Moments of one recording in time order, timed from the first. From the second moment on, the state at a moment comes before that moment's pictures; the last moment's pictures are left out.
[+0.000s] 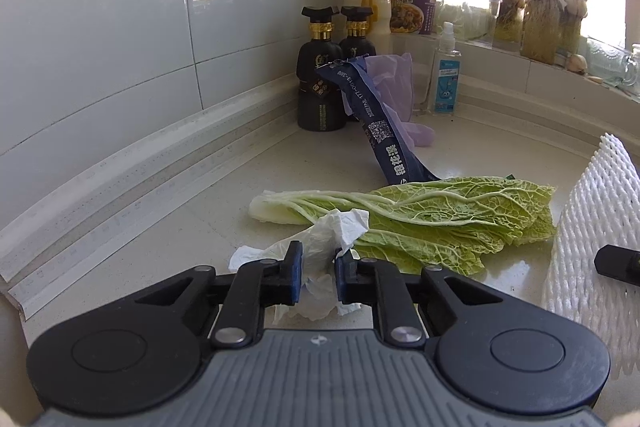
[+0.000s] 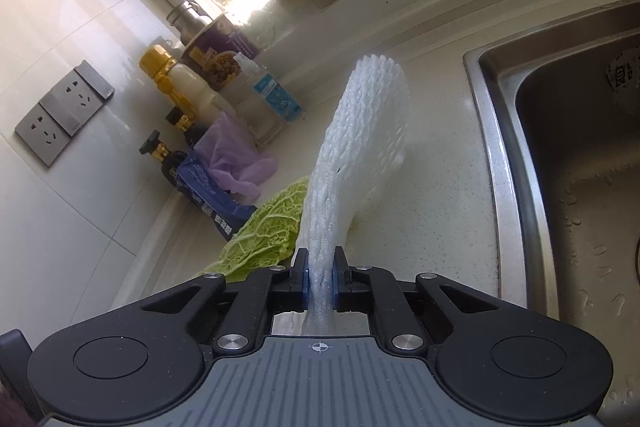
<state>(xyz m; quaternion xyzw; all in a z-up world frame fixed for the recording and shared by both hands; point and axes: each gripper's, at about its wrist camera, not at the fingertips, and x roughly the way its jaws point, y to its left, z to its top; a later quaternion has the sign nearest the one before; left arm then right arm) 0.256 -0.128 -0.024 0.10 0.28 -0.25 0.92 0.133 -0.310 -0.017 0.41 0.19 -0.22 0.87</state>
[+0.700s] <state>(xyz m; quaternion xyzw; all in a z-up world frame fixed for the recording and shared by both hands) 0.216 -0.105 0.004 0.09 0.28 -0.25 0.92 0.093 -0.287 0.024 0.39 0.15 -0.18 0.89</state>
